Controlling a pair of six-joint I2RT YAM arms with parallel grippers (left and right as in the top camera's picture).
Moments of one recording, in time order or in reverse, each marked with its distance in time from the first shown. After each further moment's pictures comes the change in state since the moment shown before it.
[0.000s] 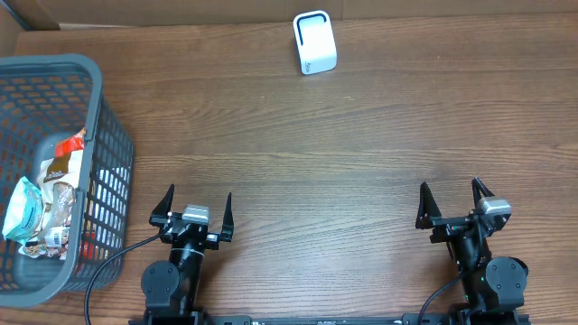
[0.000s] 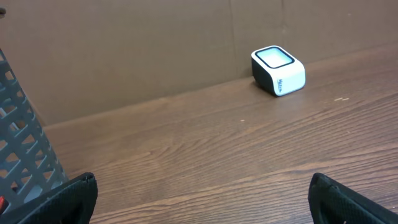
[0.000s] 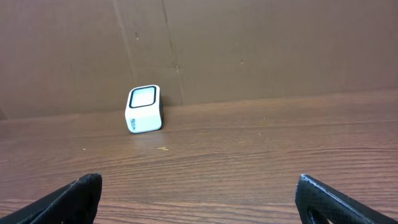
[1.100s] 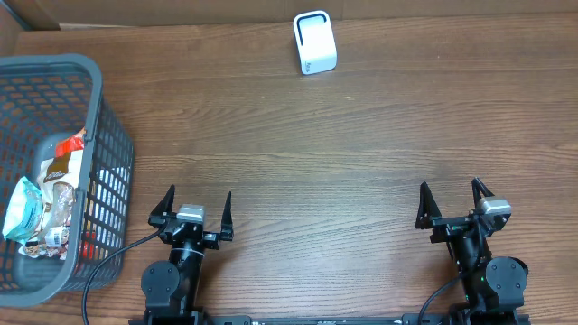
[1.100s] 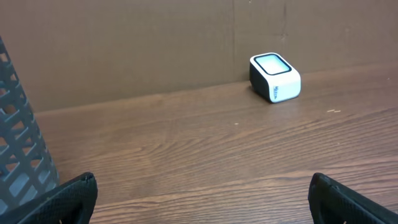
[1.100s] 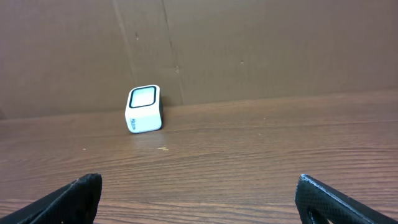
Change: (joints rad) left arm 0.000 0.000 0.000 0.000 0.000 -0.098; right arm 0.000 0.000 0.000 0.000 0.000 0.000
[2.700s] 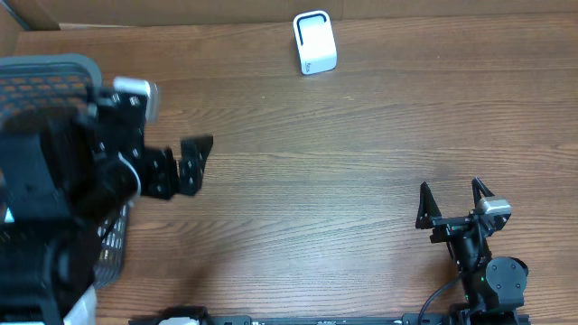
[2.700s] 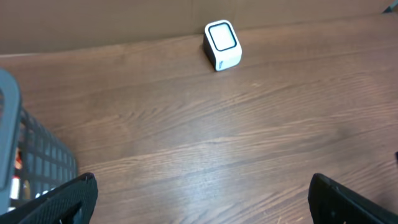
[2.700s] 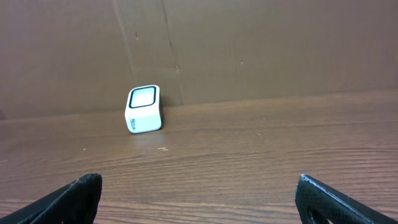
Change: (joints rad) left arm 0.000 1.184 1.908 -1.344 0.144 -0.033; right arm 0.000 0.000 0.000 0.000 0.000 0.000
